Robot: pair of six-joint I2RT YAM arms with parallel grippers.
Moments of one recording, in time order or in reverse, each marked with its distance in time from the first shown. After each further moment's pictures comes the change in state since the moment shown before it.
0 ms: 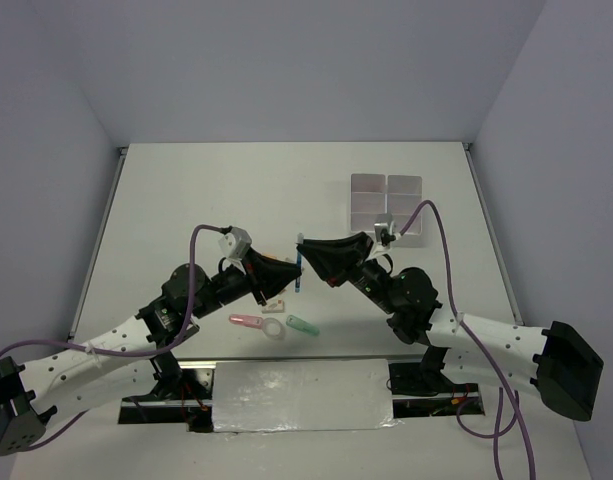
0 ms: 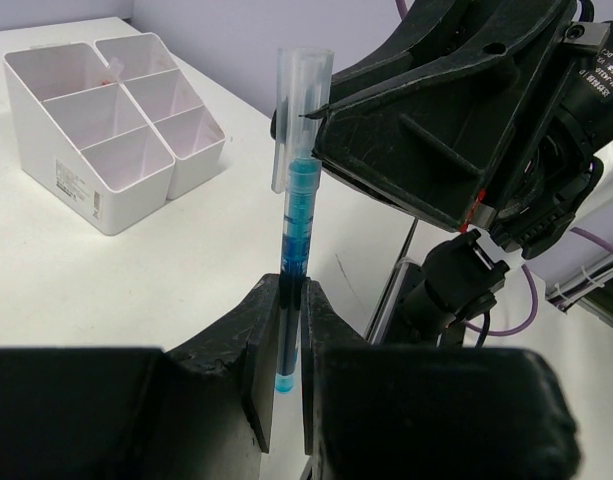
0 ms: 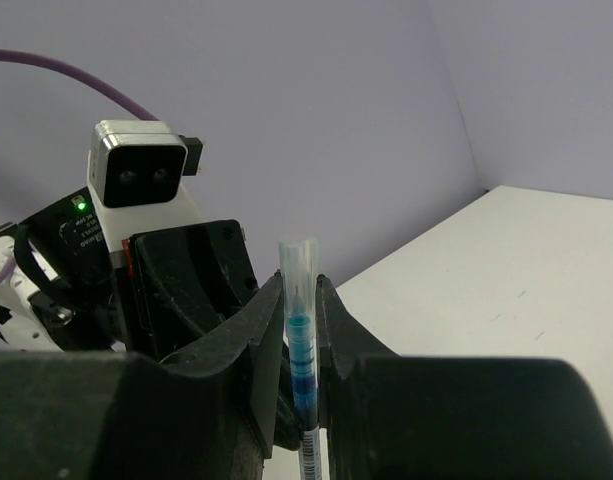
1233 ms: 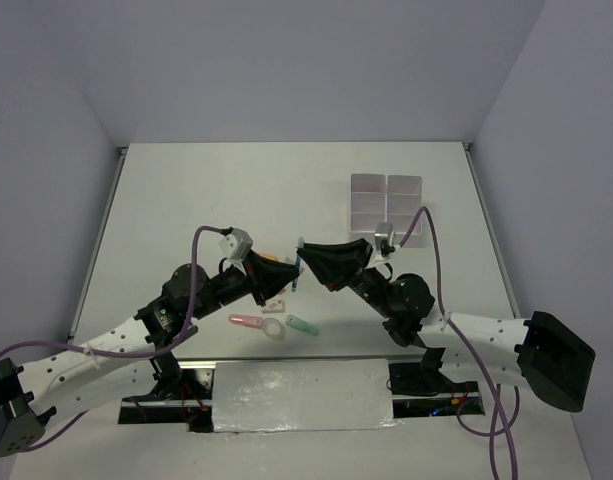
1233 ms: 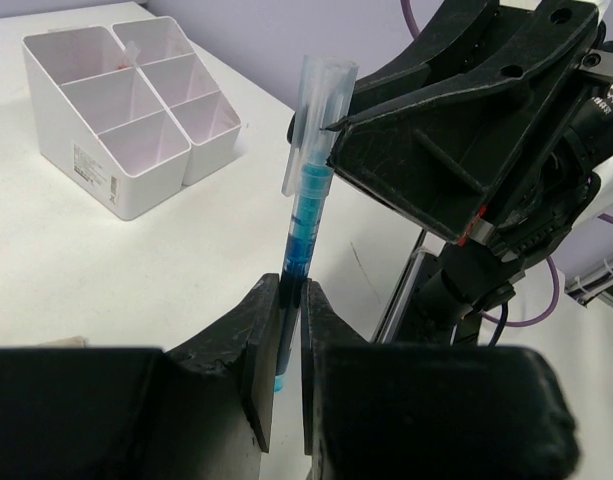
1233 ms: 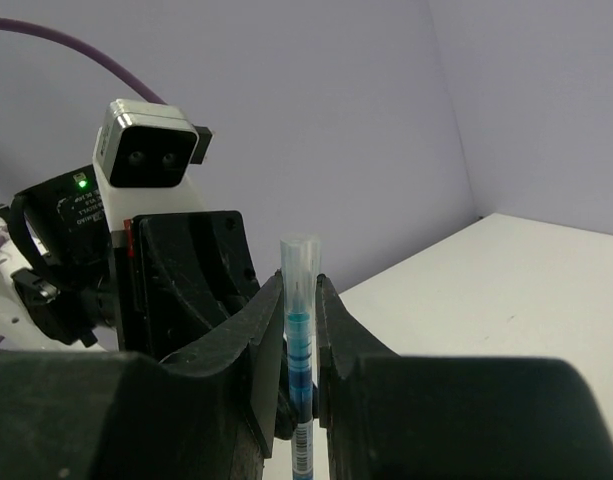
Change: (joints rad) left arm 0.000 -0.012 0.000 -0.048 -0.018 0.021; right arm 0.002 0.080 -0.082 0.228 -0.021 -0.069
